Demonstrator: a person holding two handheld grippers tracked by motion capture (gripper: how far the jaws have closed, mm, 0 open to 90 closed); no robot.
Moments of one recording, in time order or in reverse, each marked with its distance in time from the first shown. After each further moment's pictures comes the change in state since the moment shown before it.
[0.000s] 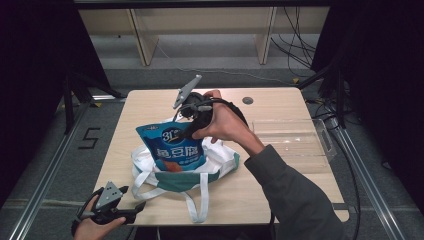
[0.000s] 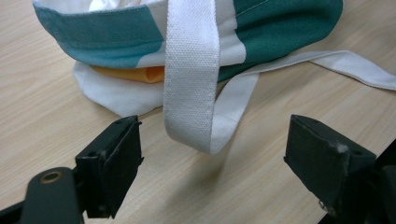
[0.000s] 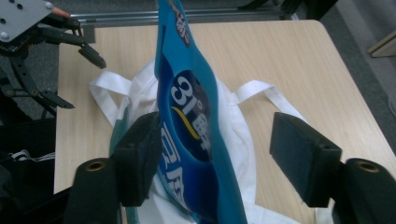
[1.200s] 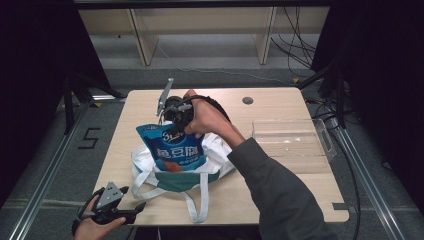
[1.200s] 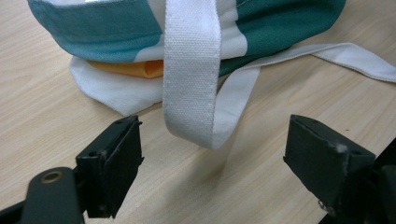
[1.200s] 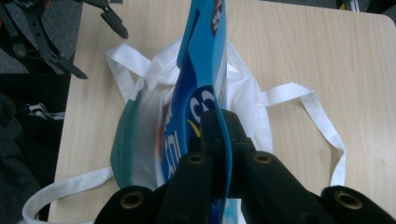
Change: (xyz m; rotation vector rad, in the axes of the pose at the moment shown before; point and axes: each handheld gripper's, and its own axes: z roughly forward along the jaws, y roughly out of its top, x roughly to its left) left arm 0.003 -0.002 0.001 0.025 0.000 0.023; right arm -0.008 0.026 0.039 0.179 0.124 -0.171
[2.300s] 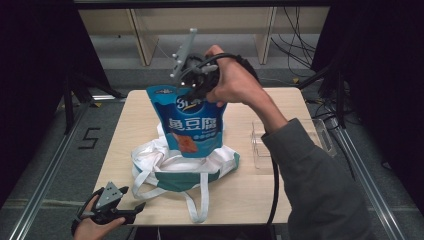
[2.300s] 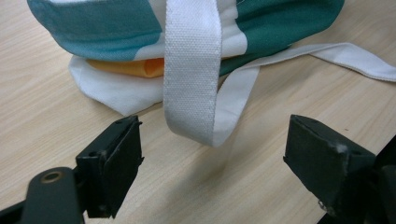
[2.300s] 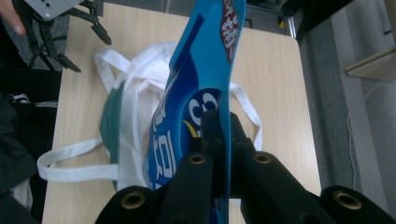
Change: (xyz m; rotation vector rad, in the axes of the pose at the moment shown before) left arm 0.000 -0.001 0.000 -0.004 -0.008 -0.018; right arm 0.004 0.002 -0.133 -0.026 -0.167 -0.050
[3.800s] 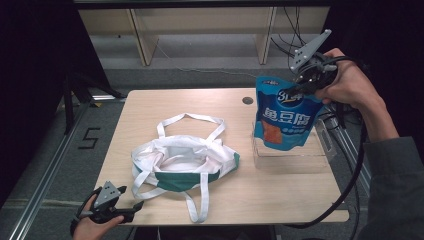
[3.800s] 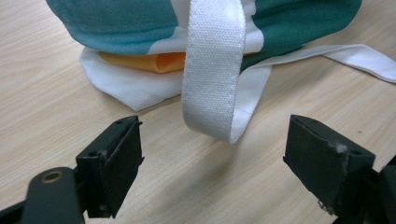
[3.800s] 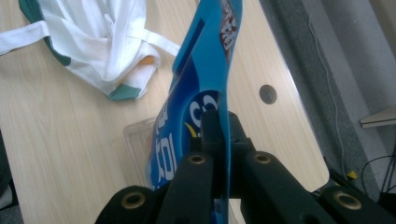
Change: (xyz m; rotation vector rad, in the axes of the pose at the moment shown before) left arm 0.008 -0.003 0.000 0.006 0.017 -0.011; right arm -0.037 -0.212 -0.081 0.092 -0.142 0.249
